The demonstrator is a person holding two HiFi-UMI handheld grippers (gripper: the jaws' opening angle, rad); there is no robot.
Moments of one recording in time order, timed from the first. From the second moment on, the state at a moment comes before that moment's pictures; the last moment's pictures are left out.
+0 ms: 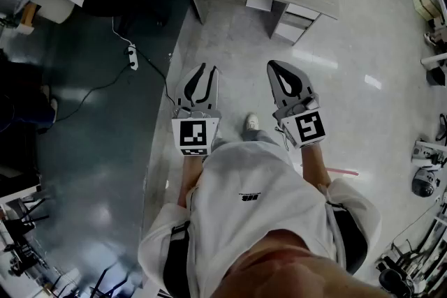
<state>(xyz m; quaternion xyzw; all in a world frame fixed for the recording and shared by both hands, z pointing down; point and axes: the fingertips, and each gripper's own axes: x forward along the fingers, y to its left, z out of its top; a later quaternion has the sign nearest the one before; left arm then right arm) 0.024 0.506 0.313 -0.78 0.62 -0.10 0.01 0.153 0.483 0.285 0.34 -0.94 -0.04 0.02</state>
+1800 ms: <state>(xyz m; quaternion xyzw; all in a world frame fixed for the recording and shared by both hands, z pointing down) 0.015 0.312 0.330 -0.76 0.64 -0.12 0.00 0.133 0.280 0.308 0.30 -0.95 -0.02 0.03</state>
